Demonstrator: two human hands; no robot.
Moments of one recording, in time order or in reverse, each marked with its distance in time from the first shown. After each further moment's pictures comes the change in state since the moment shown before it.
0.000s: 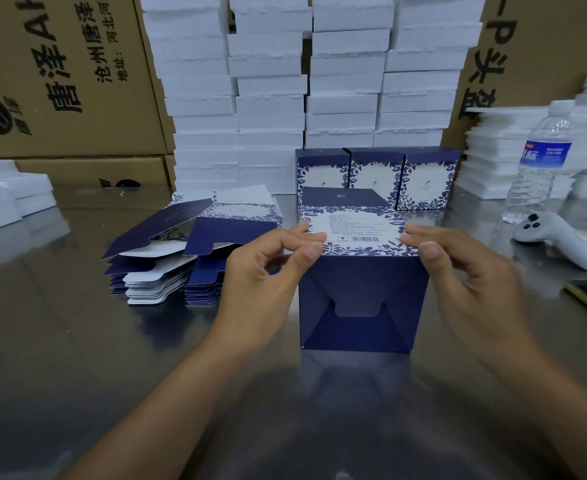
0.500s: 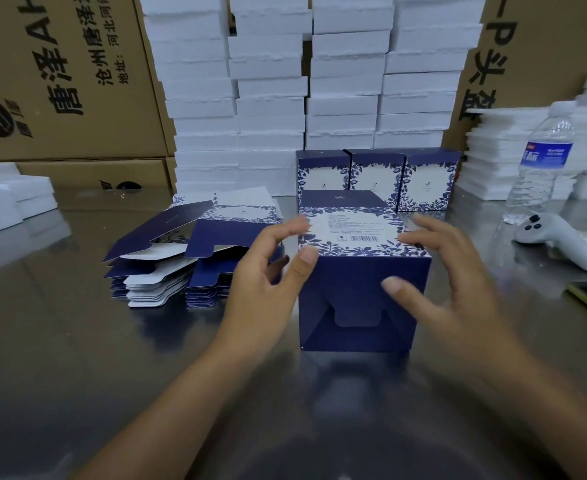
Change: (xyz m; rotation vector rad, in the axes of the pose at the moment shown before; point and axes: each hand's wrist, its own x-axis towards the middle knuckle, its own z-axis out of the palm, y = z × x) left_hand -0.002 -0.011 -0.003 0.021 -0.012 -0.058; right_hand -0.007 0.001 0.004 -0.058 -0.158 0.032
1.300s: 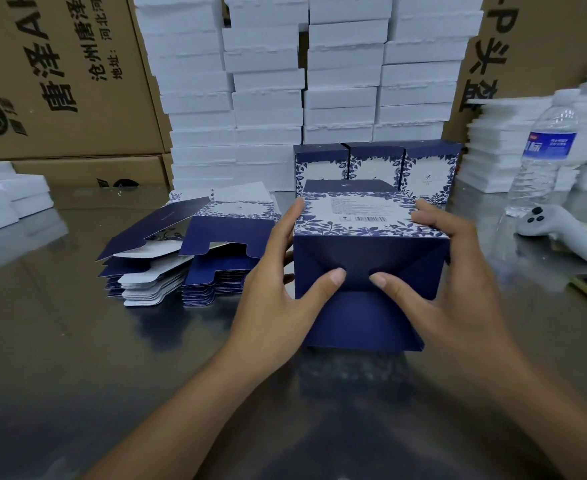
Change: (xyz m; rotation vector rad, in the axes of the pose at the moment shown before) left_hand -0.011 0.006 0.010 0.191 -0.077 0.002; right_hand -0.004 -0.011 0.008 0.024 0.107 -0.019
